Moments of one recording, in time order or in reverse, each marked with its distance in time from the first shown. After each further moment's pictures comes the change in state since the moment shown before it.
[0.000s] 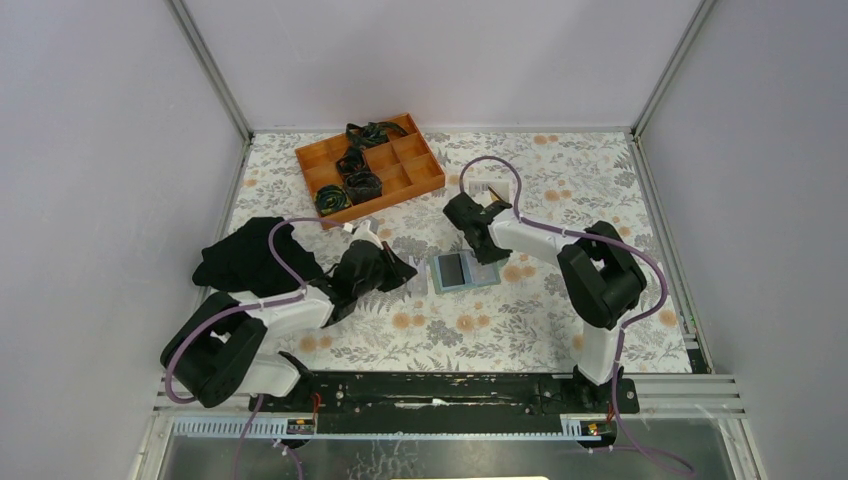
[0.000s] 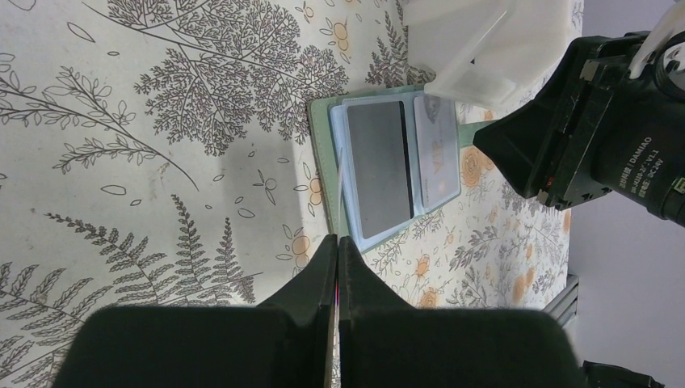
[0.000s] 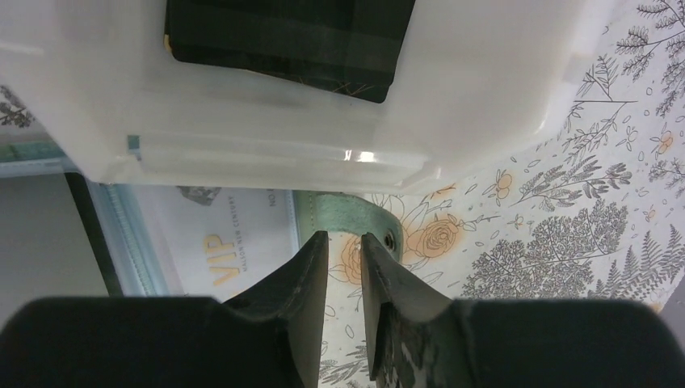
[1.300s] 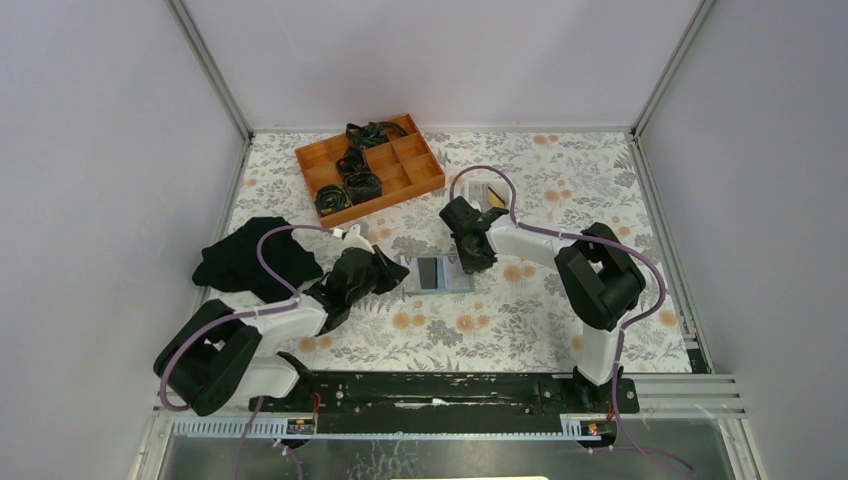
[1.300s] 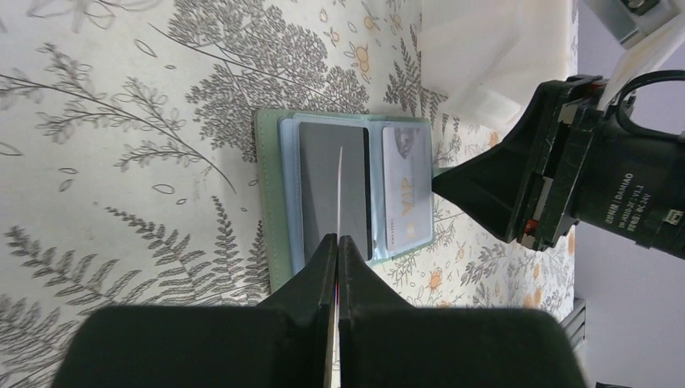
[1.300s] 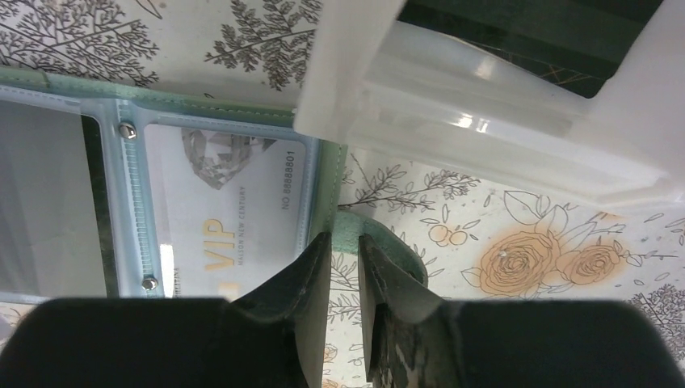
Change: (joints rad) left arm 0.011 -0.016 -0.068 0.087 -0.054 0.003; right arm 0.022 -0.009 -0.051 0.124 -0.277 0.026
